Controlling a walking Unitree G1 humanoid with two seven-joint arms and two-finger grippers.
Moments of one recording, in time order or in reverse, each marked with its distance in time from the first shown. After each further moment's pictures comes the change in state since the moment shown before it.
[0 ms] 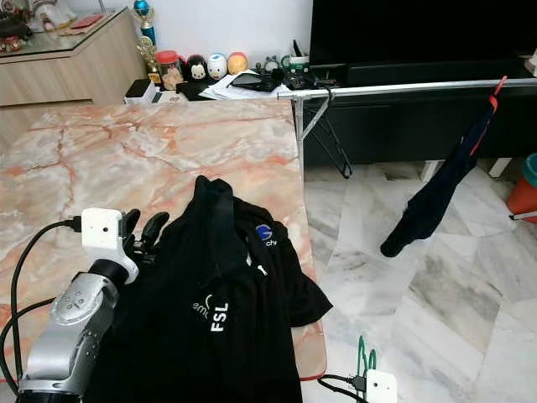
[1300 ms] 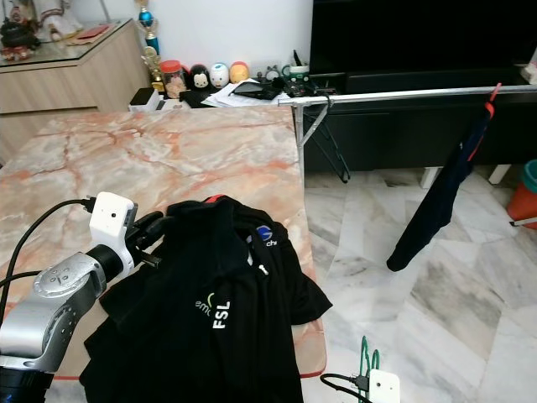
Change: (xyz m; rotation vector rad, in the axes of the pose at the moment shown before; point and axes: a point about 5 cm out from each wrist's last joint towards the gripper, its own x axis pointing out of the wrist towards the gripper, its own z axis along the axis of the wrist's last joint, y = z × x) left arm 0.007 -0.006 0.016 0.060 0.187 -0.338; right arm 0.000 0.000 0.000 0.012 0.002 0.001
